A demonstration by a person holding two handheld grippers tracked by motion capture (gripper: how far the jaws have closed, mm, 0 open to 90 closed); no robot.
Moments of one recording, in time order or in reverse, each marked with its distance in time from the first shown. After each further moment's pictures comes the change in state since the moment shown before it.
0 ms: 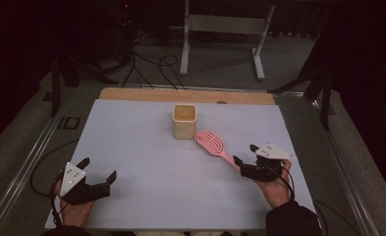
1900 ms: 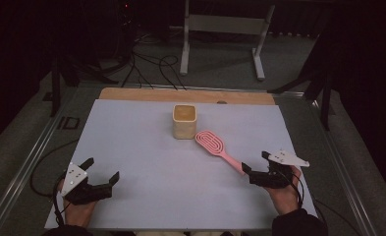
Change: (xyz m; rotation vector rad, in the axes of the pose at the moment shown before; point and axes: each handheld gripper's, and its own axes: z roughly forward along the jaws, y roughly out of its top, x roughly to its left) left arm -0.002 -0.002 0.004 -0.017 -0.055 -0.015; right arm -0.013 -0.022 -0.020 -0.004 0.000 0.119
